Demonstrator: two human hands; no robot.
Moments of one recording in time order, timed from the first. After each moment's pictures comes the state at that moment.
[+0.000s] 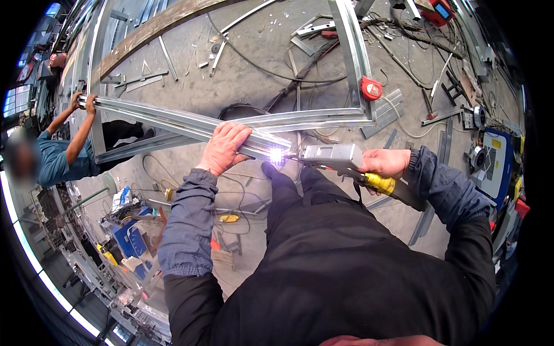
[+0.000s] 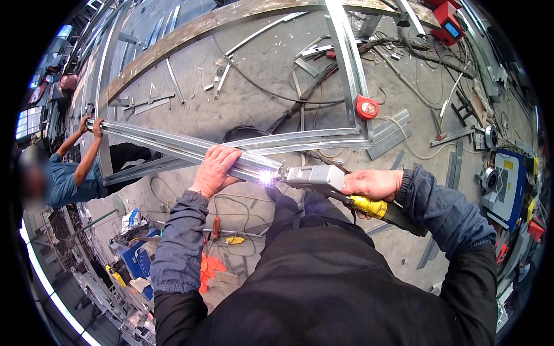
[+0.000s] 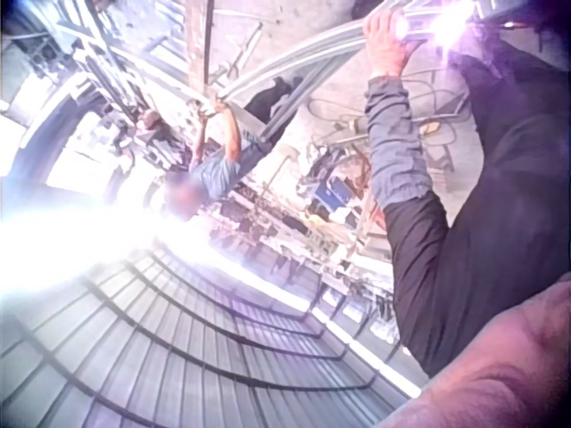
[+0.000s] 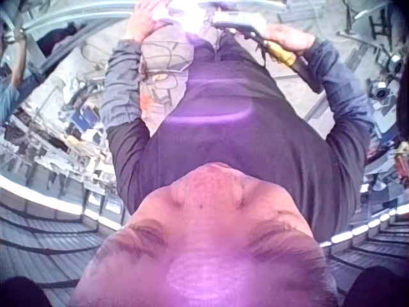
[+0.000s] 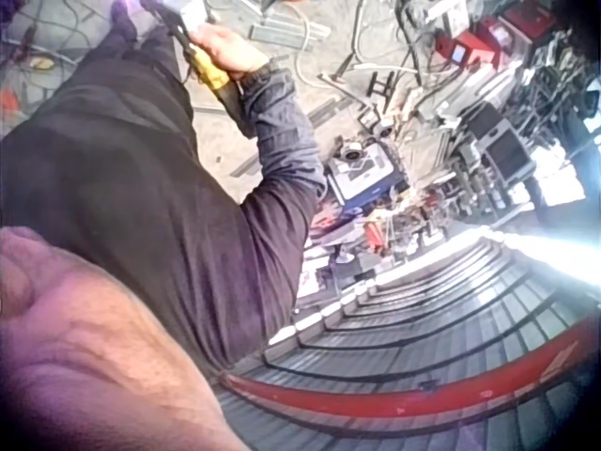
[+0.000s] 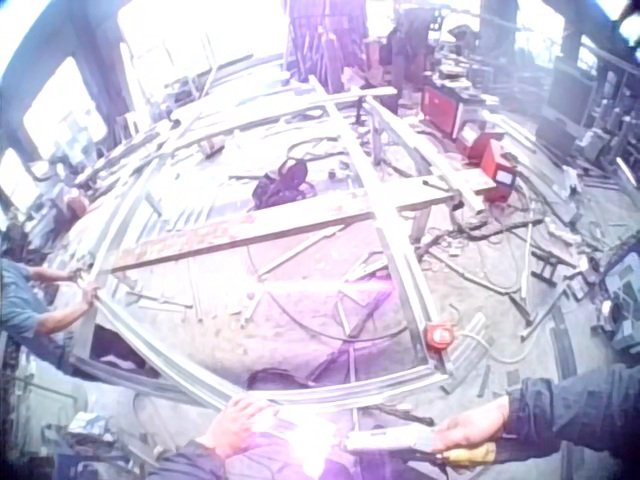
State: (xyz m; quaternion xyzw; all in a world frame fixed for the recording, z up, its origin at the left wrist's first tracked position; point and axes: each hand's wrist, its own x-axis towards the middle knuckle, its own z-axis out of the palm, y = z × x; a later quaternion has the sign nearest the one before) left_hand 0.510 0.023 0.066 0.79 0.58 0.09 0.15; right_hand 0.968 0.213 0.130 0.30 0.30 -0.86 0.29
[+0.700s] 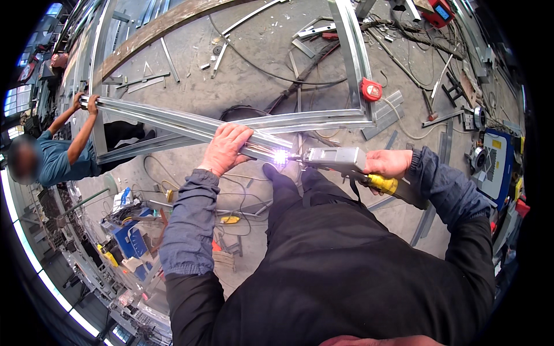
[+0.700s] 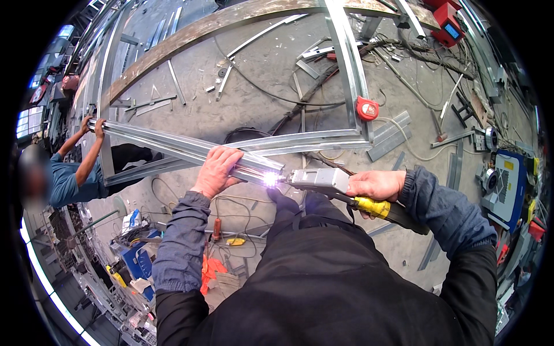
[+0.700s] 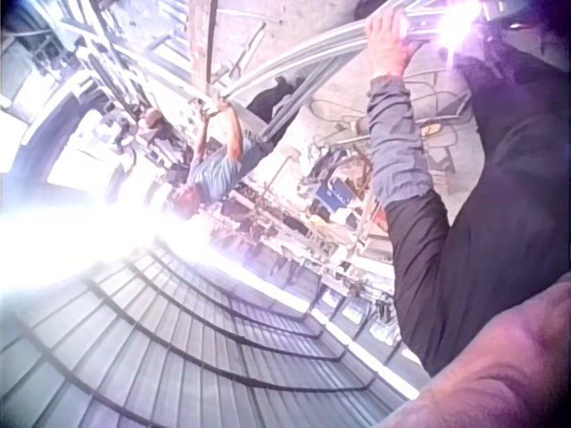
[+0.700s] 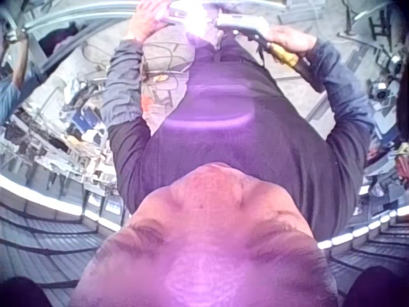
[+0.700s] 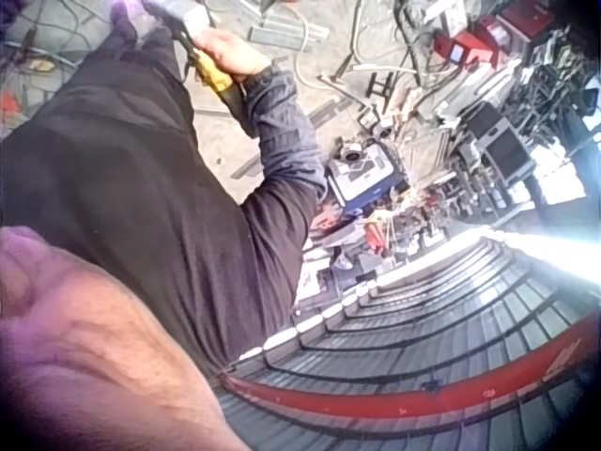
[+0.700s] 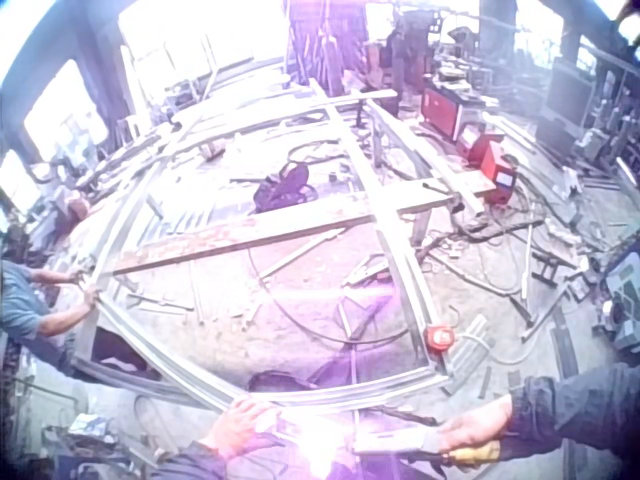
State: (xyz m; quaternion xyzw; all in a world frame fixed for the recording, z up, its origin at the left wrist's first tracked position) left_hand 0.509 0.023 0.068 0.79 0.58 0.08 0.16; right_hand 0.976 0.213 0.130 0.31 0.32 -0.85 0.30
